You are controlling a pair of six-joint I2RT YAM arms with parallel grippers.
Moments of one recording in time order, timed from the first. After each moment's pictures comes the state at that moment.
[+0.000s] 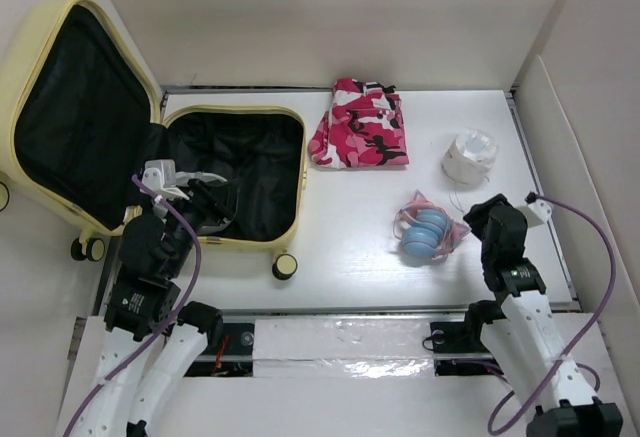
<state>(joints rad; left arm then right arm) -0.32 0.45 0.81 -0.40 -0.02 -0.48 0.14 0.56 0.39 -0.24 0.48 0.70</state>
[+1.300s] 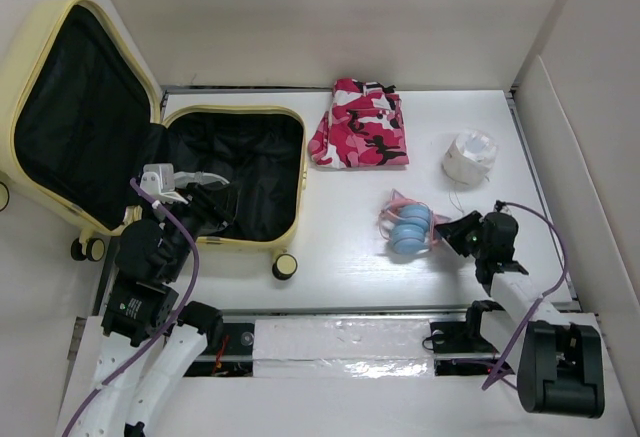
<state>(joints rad) -0.35 0.42 0.81 -0.40 -0.02 -0.48 -0.10 0.91 0.15 0.20 -0.26 0.83</state>
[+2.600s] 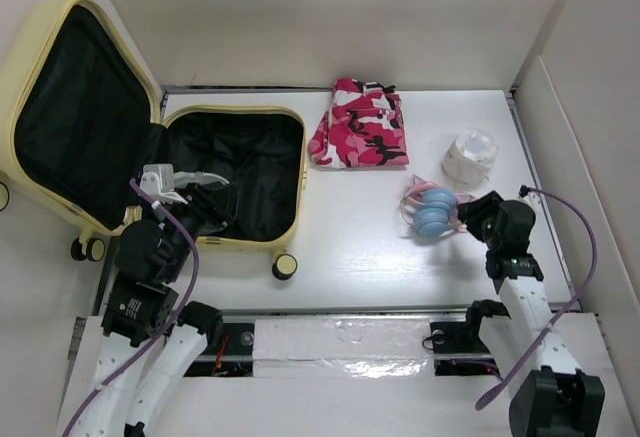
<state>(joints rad) -0.35 0.41 0.81 -0.40 -0.02 -0.48 -0.09 0.68 0.37 -0.08 -0.05 0.71</state>
